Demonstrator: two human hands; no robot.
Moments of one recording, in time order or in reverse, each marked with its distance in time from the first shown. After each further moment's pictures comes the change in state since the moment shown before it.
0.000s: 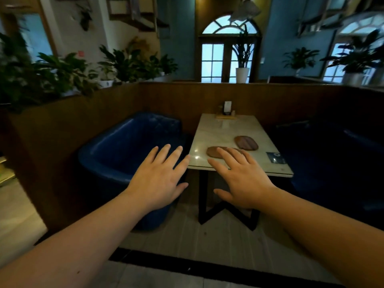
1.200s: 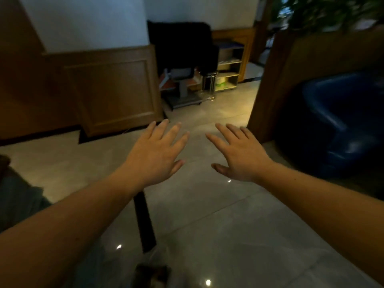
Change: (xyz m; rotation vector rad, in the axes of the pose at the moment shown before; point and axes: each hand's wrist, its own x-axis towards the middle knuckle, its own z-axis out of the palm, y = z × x) left_hand -0.836 0.014 -0.306 0.280 -0.450 -0.780; right_hand -0.270 -0.691 -0.263 0.391 0.256 -0.944
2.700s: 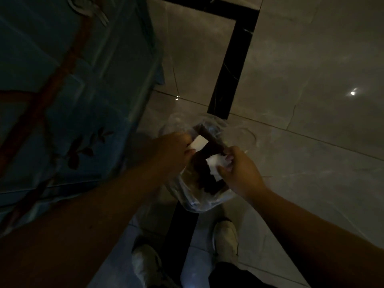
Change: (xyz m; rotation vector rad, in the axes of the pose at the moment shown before) left_hand -0.377 0.181 0.598 -0.862 -0.533 -1.099; right_hand -0.140 -0.400 0.636 0.935 -0.839 0.025
